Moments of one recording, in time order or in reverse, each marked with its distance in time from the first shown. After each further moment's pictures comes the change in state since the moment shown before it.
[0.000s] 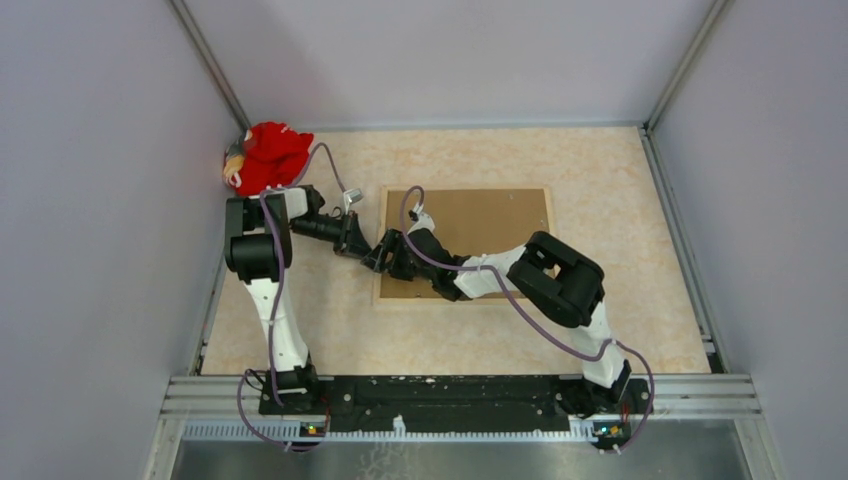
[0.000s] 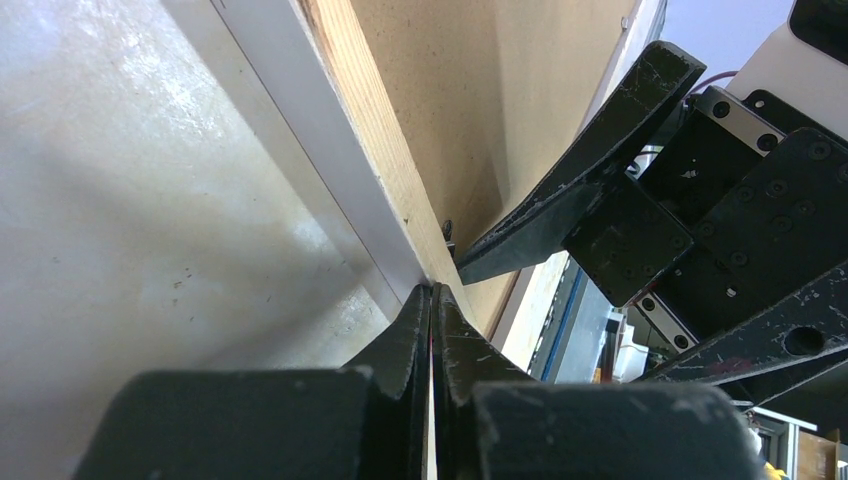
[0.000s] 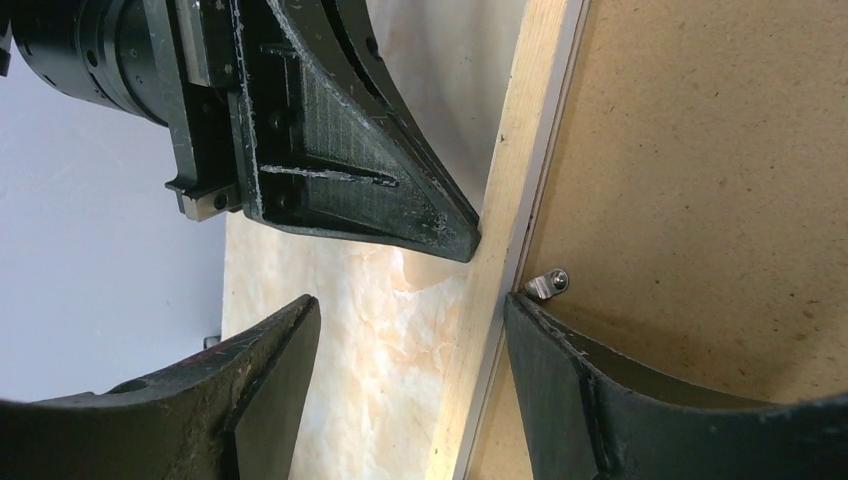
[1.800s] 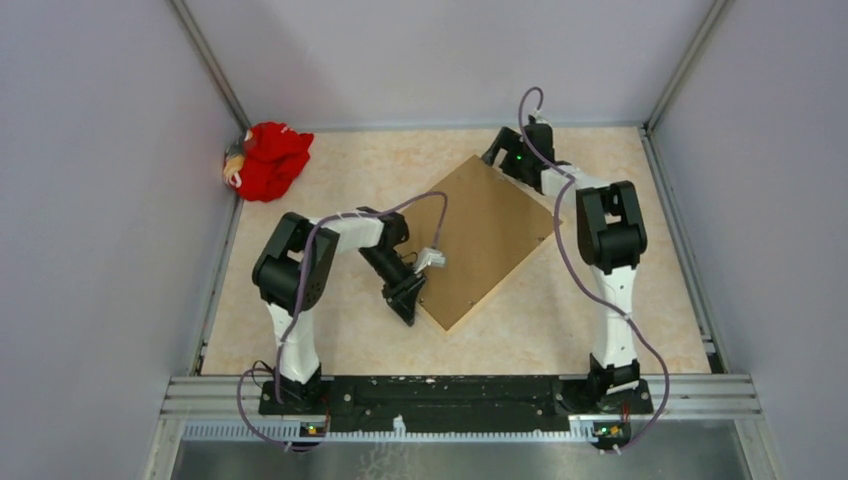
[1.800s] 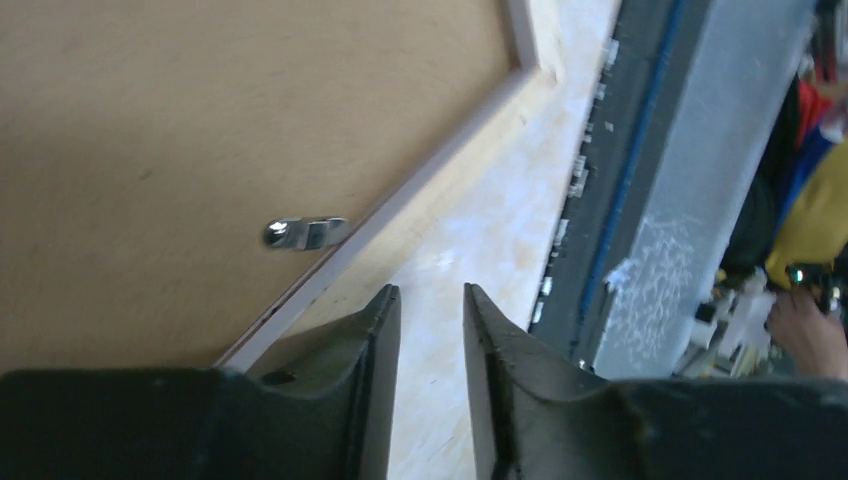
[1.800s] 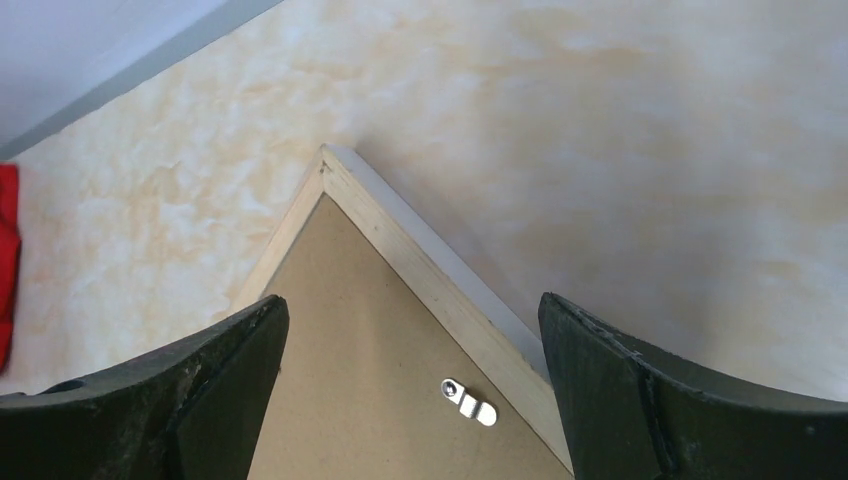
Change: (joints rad) left arm -0.517 -0.234 -0.220 -0.032 -0.286 0.227; right arm -0.778 0.134 0.417 -0.433 -0.173 -0.423
